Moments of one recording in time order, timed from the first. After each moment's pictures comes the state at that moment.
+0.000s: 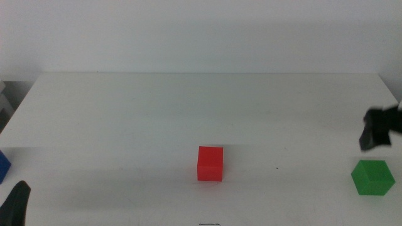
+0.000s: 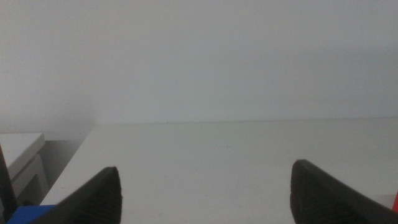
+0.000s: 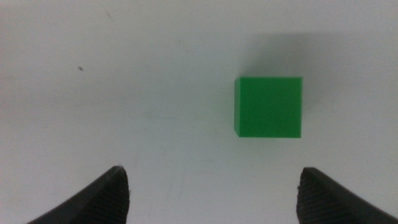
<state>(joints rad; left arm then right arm) -0.07 -0.01 0.03 0.02 0.04 -0.05 0.15 1.34 -1.10 -0.02 1.08 0.16</state>
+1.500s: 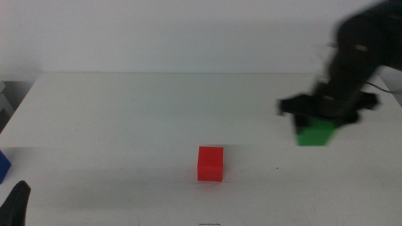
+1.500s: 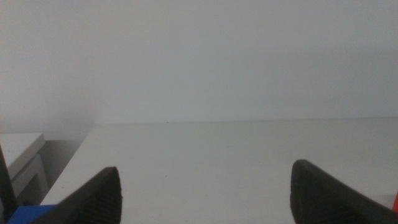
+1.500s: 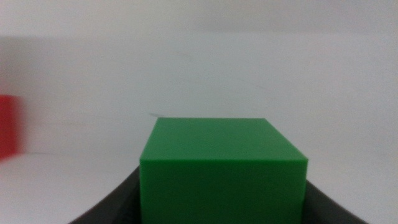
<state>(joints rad) -0.07 -0.01 0.03 0.02 0.04 -0.05 0.47 1.66 -1.37 -0.20 1.12 0.51</state>
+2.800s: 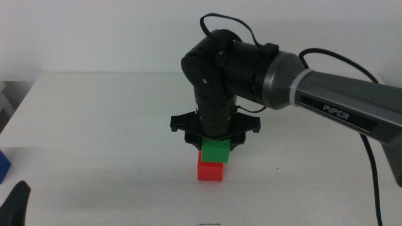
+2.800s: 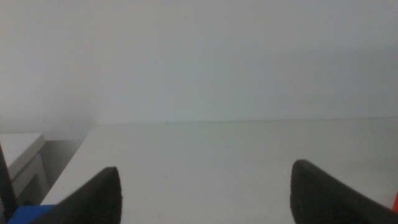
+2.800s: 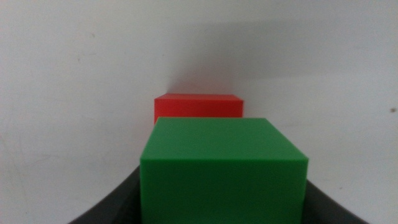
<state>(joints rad) -0.07 -0.01 0.03 0.02 0.04 -0.05 0.82 2.07 -1.83 -0.21 1.23 0.91</state>
